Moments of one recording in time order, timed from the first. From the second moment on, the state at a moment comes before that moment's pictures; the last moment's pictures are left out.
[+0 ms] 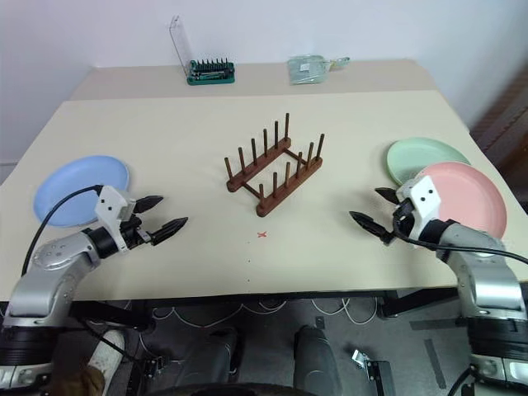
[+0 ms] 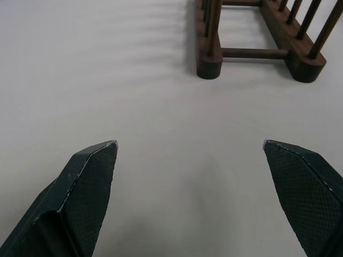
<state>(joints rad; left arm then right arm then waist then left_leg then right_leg) -0.10 0.62 0.18 -0.12 -0.38 0.34 -0.79 -0.14 -0.75 -0.27 0.02 0.39 0.31 0.91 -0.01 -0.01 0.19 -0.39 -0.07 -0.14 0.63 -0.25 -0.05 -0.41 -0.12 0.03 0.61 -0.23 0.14</state>
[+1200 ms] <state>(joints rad) -0.38 0.17 -0.26 0.09 -0.08 0.36 -0.51 0.04 -0.65 -0.22 -0.31 0.43 0.41 0.74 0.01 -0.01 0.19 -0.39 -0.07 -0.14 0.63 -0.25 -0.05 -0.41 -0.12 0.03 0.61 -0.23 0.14</state>
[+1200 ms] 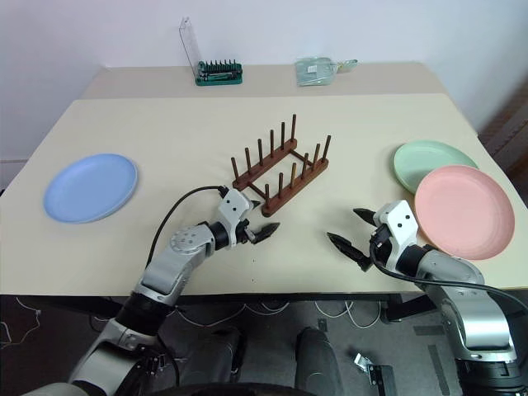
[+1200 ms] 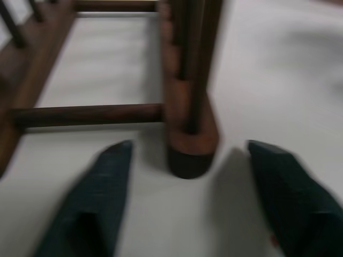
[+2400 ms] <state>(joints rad) -0.44 0.45 -0.22 0.19 -0.16 0.20 -1.02 0.09 -0.65 -0.15 -0.34 0.35 0.43 0.69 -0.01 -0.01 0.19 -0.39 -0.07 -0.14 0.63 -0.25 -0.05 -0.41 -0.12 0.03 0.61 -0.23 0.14</state>
